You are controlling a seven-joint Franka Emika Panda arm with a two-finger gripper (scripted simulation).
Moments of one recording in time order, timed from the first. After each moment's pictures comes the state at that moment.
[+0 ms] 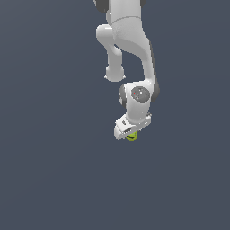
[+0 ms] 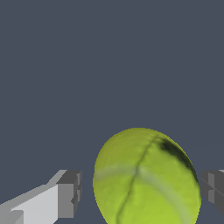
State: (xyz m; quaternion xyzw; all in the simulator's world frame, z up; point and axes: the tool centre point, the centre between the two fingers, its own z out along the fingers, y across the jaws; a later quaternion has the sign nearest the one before) arm -0.014 0.091 0.045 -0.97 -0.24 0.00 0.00
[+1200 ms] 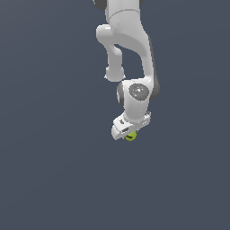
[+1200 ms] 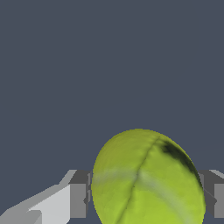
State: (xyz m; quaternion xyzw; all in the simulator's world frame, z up) arm -0.003 0.080 0.067 -0.97 -0.24 0.00 0.00
